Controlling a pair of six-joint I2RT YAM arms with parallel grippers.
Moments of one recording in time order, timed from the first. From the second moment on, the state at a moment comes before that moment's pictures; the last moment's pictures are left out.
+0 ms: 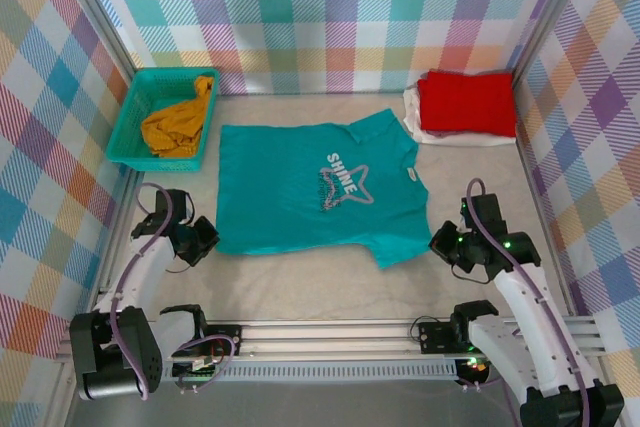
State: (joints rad) left arm 0.11 1.05 0.57 -0.71 0.24 -0.71; right arm 0.17 0.71 0.69 -1.04 -0.21 0.78
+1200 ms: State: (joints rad) left arm 0.11 1.21 0.70 -0.68 0.27 -0.68; right arm 0.17 0.97 0.85 -0.89 -0.19 0.73
